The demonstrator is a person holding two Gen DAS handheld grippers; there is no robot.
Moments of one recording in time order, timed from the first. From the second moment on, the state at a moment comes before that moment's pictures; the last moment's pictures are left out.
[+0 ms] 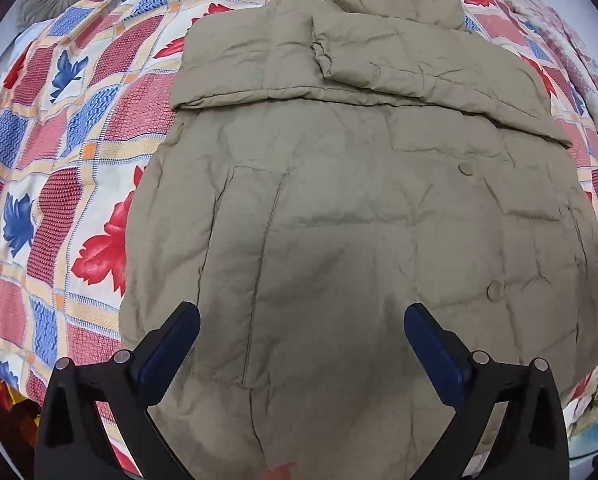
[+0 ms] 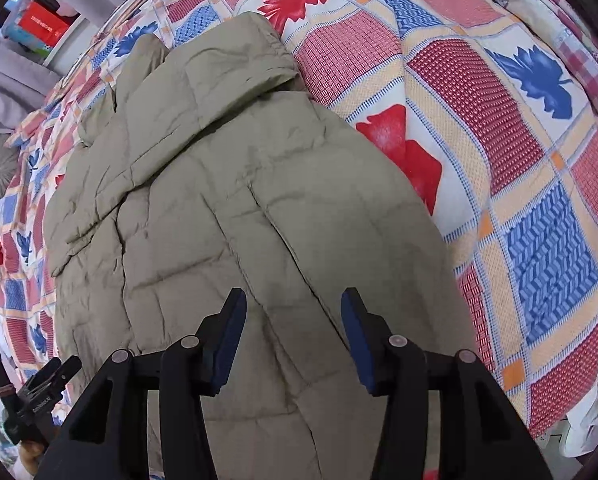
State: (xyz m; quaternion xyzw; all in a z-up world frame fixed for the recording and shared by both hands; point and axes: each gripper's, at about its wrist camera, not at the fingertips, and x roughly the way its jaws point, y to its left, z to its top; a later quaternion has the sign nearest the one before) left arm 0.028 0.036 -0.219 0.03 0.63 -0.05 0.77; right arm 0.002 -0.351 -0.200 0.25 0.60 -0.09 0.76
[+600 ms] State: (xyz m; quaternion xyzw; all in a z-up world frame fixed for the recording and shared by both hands) left arm -0.015 0.115 -0.225 -0.14 0.67 -0.05 0.73; right arm -0.089 -0.407 -0.199 0.42 0.57 -0.07 0.70
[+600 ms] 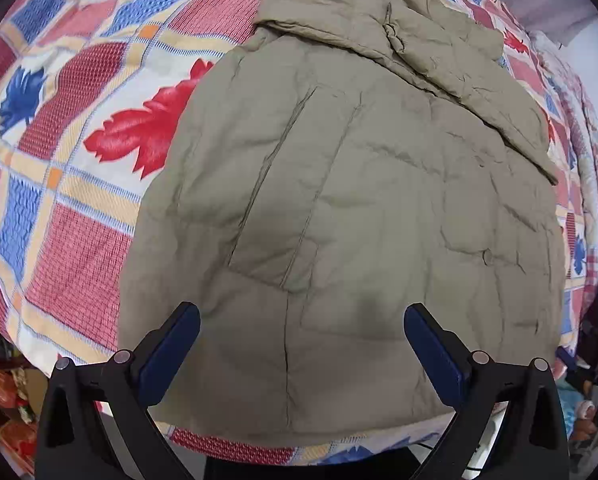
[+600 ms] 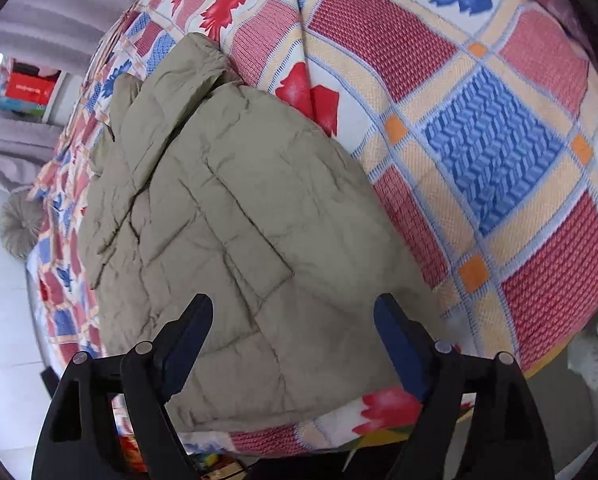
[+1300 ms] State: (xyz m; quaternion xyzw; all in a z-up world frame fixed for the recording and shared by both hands) left arm -0.093 0.136 -0.272 -0.30 0.71 -0.09 0.63; right arm -0.124 -0.361 -0.268 0.54 0.58 -0.04 0.61
